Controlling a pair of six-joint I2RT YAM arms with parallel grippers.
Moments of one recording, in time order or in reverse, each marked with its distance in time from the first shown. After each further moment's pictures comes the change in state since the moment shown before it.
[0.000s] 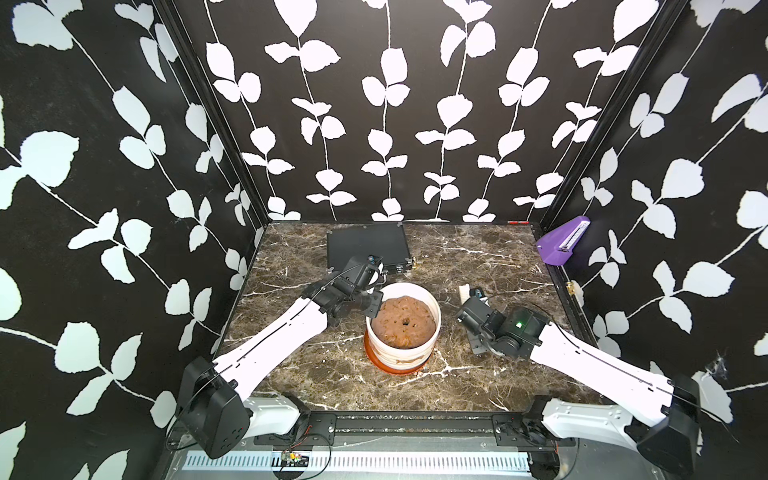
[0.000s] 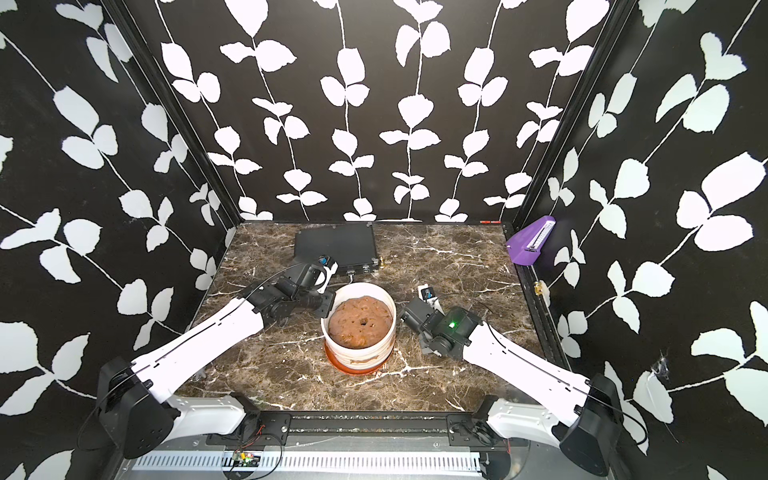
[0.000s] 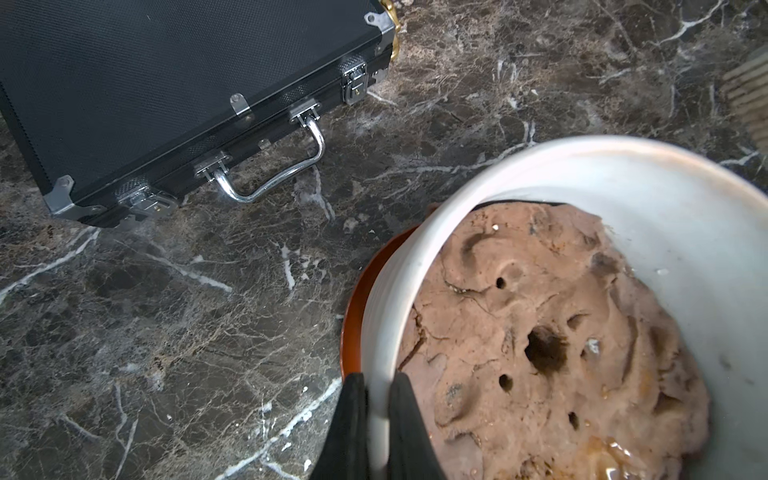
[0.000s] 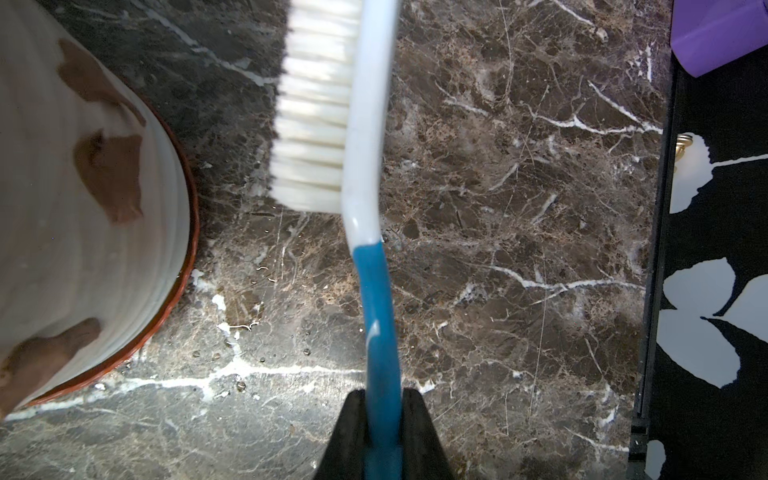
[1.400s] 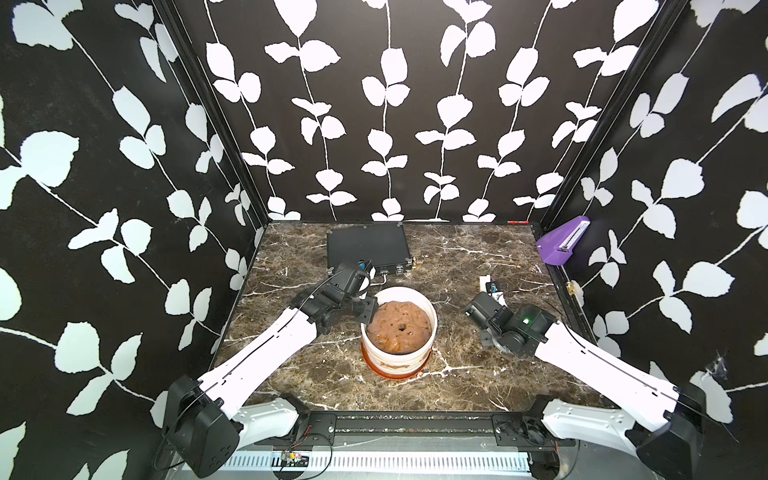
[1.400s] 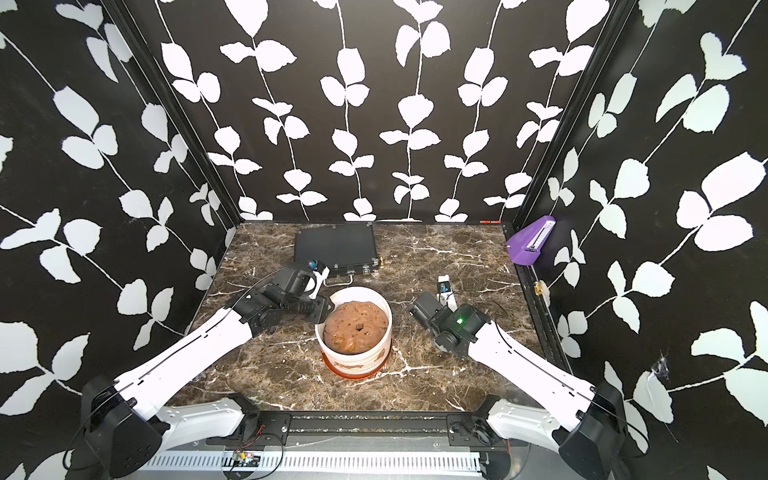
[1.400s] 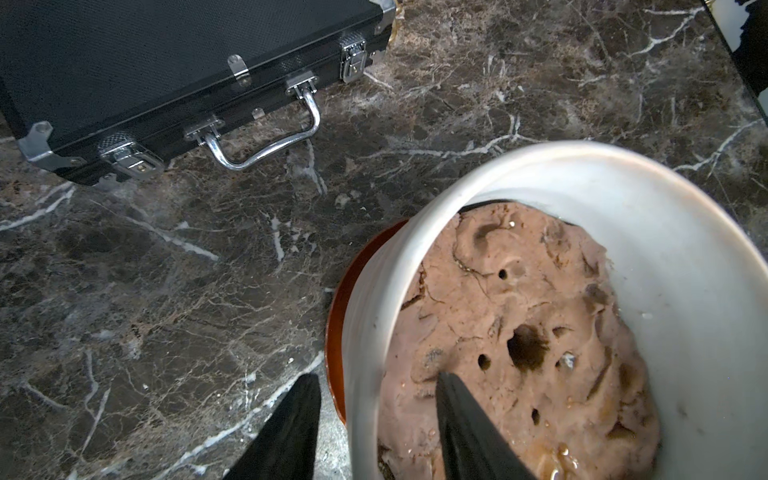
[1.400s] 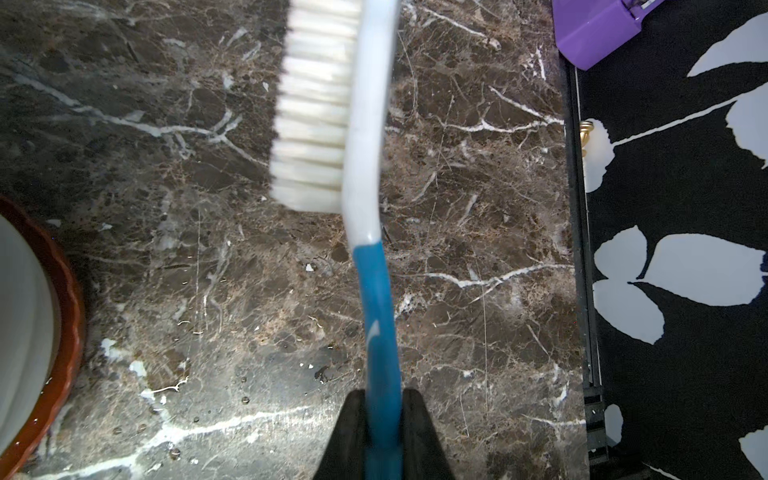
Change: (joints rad) left arm 0.017 -0.089 -0.067 -0.018 0.069 -0.030; right arm -0.091 -0.028 -0.013 -0.024 0.115 0.039
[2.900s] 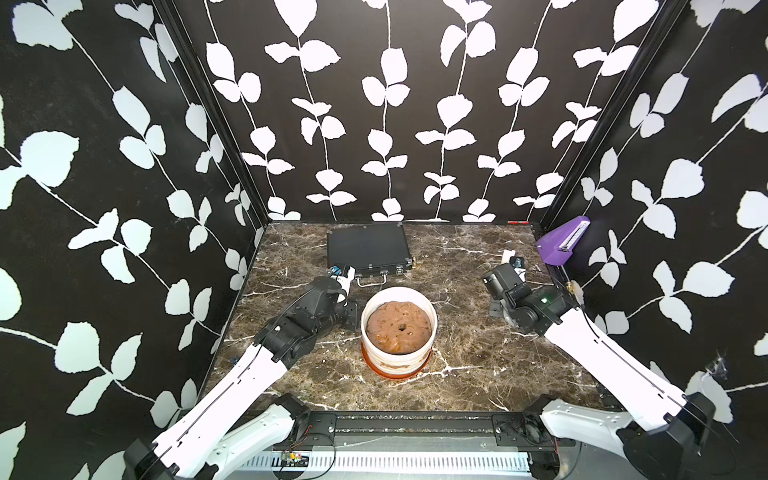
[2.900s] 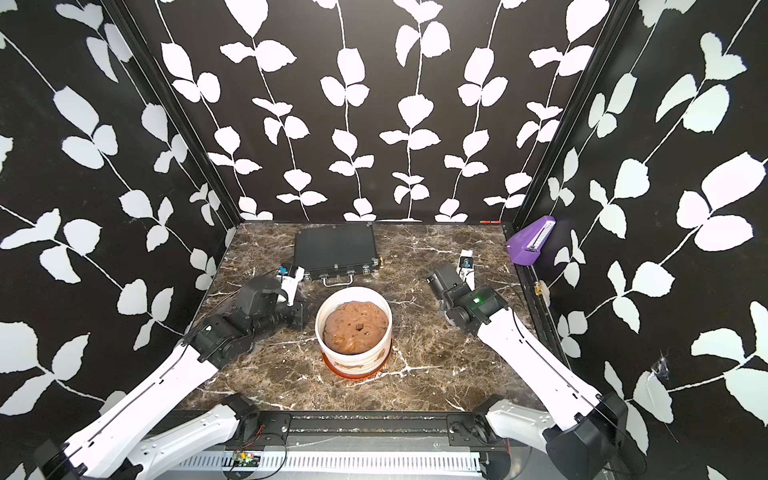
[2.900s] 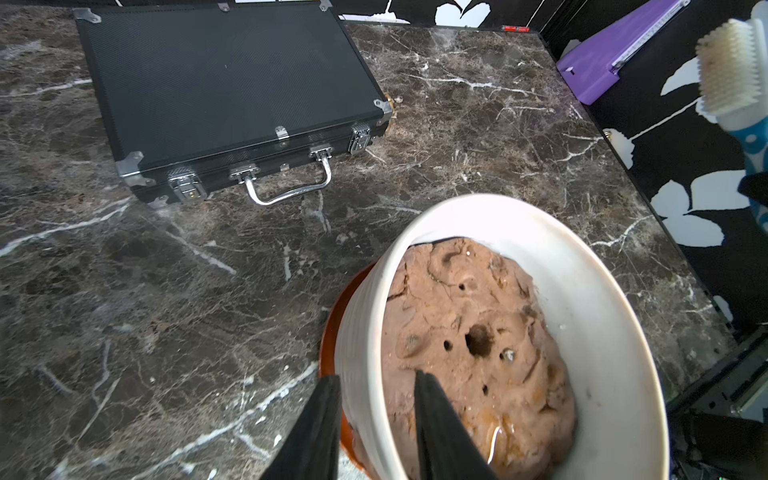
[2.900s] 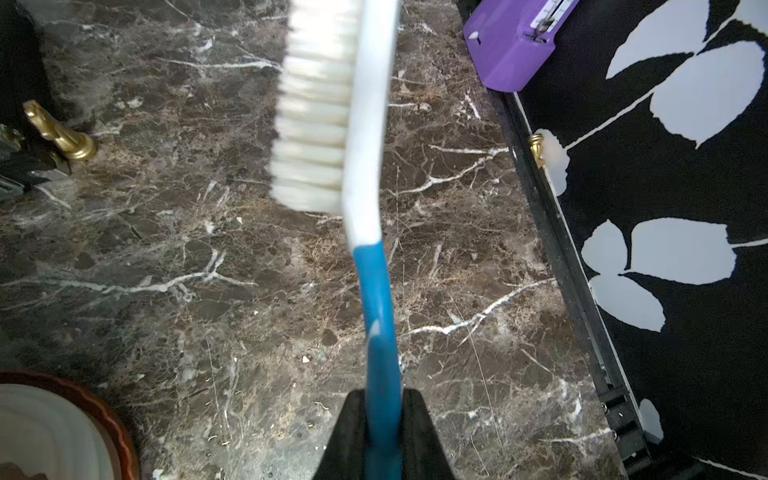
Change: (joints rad) left arm 0.016 -0.332 -0.134 0.057 -0.031 -0.113; right arm -0.217 0.022 0.143 0.063 0.002 0.008
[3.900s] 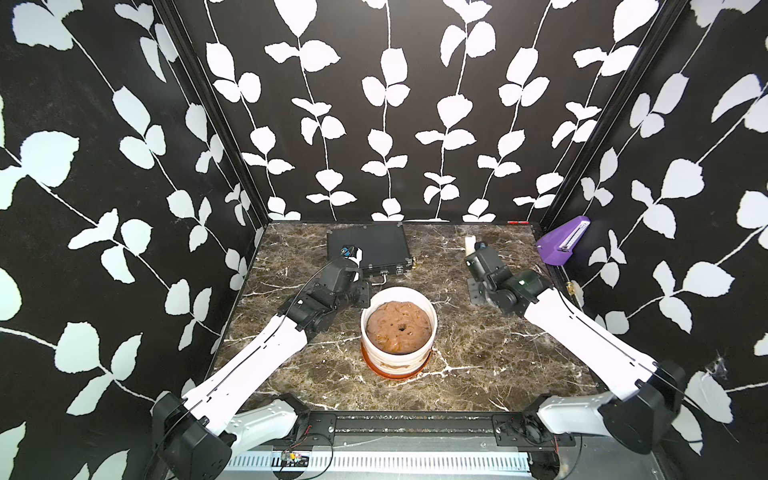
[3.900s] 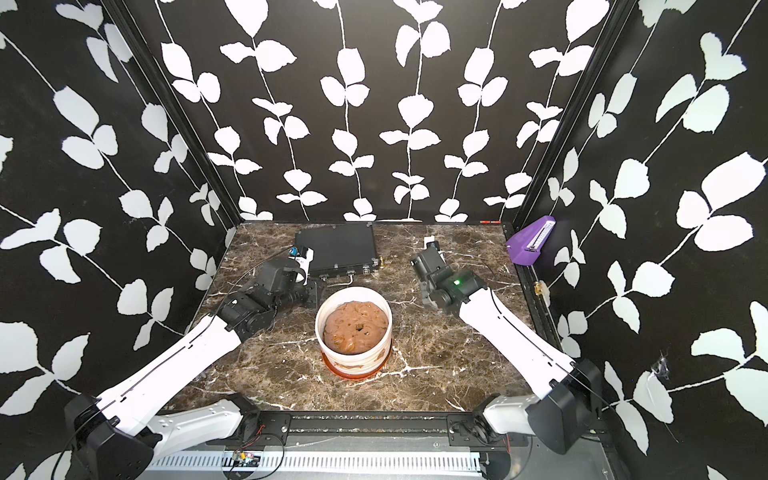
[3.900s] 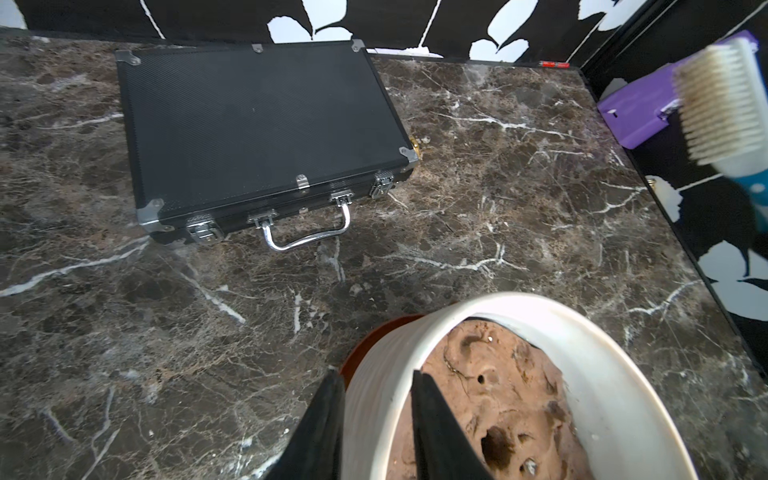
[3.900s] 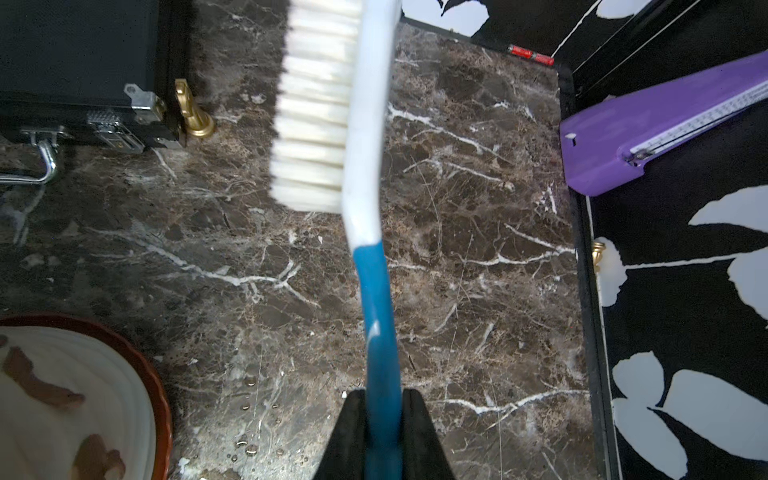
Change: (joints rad) left arm 0.000 0.243 0.138 0.100 -0.112 -0.035; right arm 0.021 0.194 0.156 0.153 -0.082 -0.328
